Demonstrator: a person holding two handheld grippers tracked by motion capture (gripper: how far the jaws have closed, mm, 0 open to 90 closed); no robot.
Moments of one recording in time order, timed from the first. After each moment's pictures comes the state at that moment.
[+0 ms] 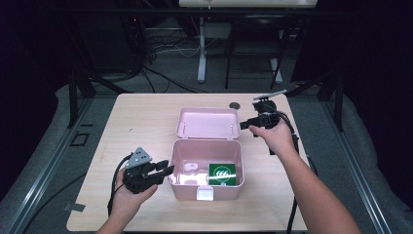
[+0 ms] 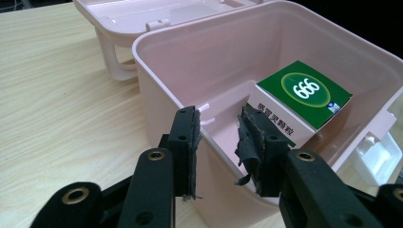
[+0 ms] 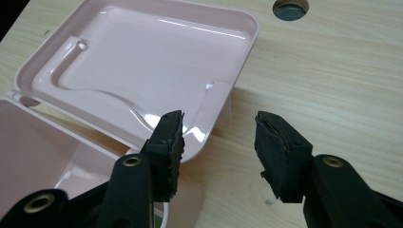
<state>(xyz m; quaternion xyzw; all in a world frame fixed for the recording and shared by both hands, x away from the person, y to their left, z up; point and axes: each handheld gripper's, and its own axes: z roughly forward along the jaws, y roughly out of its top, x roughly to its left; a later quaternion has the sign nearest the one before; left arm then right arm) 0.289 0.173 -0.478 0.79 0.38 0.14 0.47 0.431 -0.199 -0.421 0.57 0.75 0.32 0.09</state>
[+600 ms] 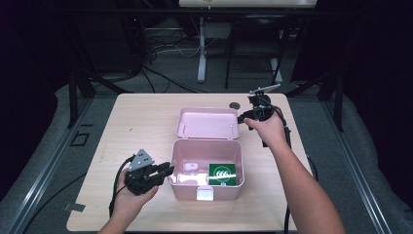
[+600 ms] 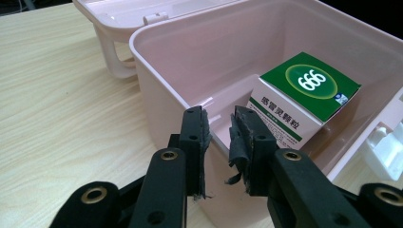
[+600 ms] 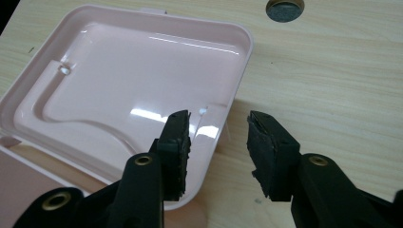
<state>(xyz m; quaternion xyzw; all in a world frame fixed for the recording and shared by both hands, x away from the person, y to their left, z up) 0.286 0.170 -0.482 0.79 0.37 0.15 0.46 0.461 -0.190 -0.425 0.60 0.73 0.31 0.08</state>
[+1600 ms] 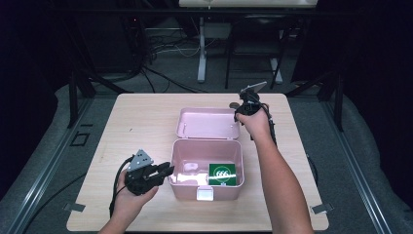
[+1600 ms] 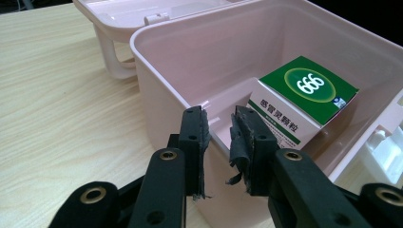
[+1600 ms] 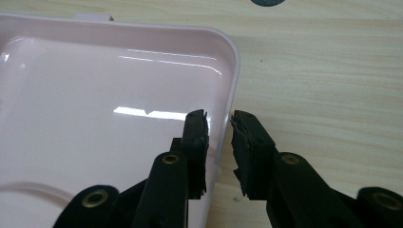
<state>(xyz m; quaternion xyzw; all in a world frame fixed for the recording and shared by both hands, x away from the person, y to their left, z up) 0.287 0.172 -0.485 0.79 0.38 0.14 0.47 0.510 -0.169 -0.457 0.66 0.71 0.25 0.07</state>
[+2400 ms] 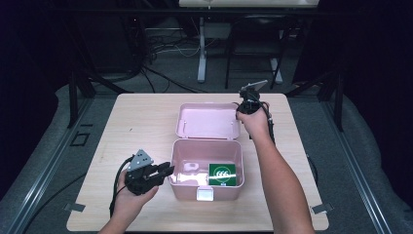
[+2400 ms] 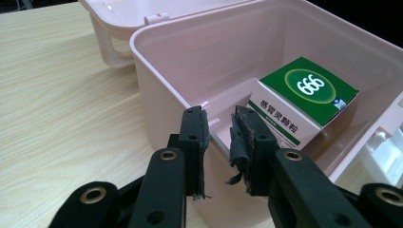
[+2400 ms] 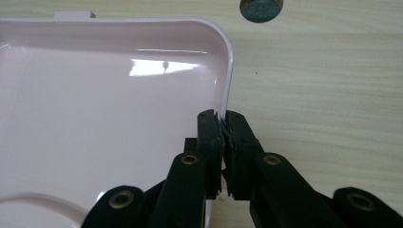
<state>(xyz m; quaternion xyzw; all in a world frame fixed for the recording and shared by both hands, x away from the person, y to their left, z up) 0.287 0.172 -0.485 0.79 0.38 0.14 0.47 0.507 -0.167 -0.449 0.67 0.69 0.26 0.10</state>
